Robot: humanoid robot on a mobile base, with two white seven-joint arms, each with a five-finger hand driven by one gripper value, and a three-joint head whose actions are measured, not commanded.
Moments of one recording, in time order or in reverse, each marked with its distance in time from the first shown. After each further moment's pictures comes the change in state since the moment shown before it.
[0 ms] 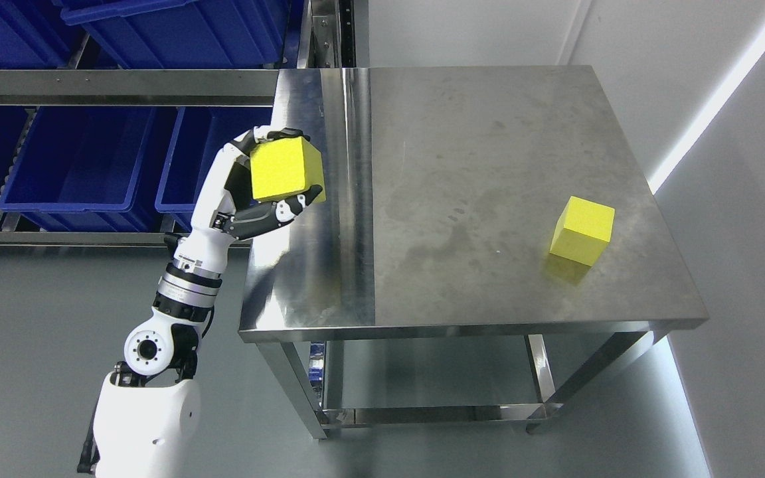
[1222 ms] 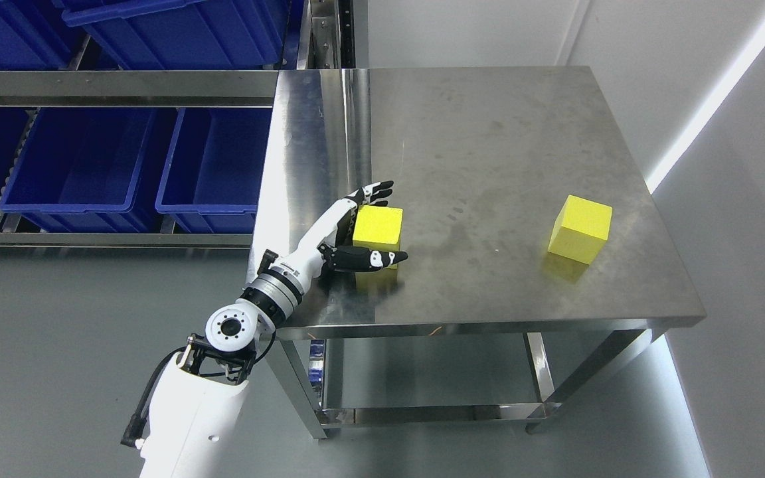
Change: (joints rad) left arm -0.053 0.000 -0.271 0.050 -0.202 0.541 0.027; right arm 0.000 0.000 0.000 0.000 0.000 -0.006 0.000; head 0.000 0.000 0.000
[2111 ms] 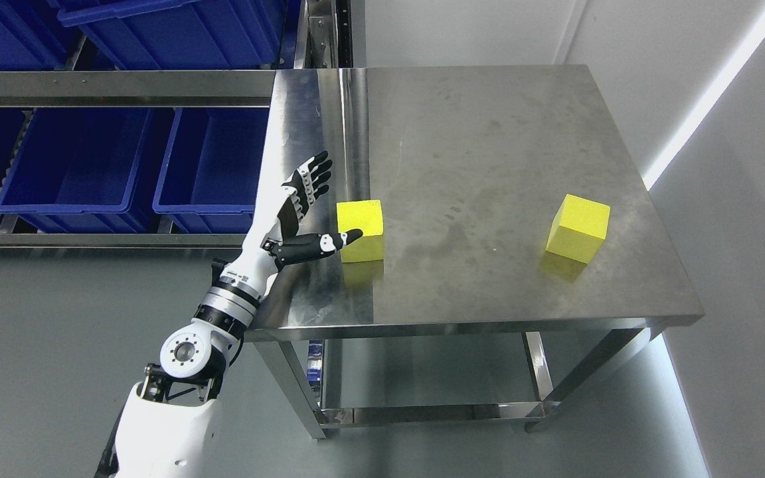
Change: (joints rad) left arm 0.075 0.000 0.115 -0.094 0.116 -0.099 0.066; right arm 0.000 0.000 0.000 0.000 0.000 0.005 0.000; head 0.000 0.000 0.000
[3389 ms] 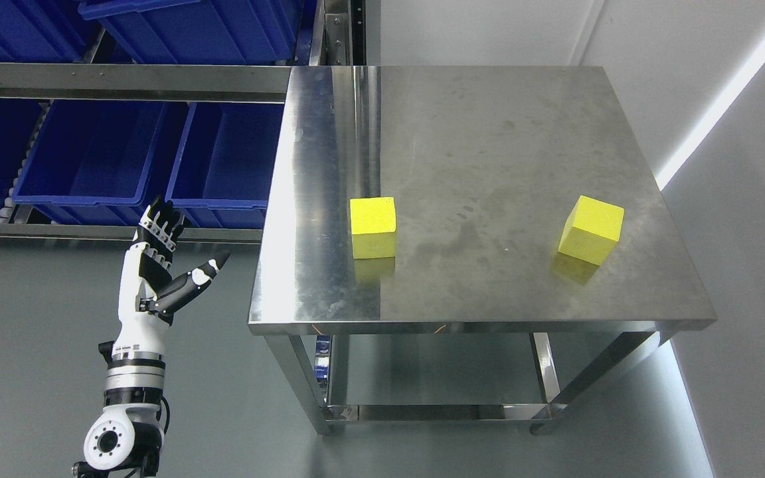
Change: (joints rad) left arm 0.276 0.000 0.260 -0.090 0.103 -0.193 0.250; right arm 0.000 0.000 0.000 0.000 0.000 0.001 0.000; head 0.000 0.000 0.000
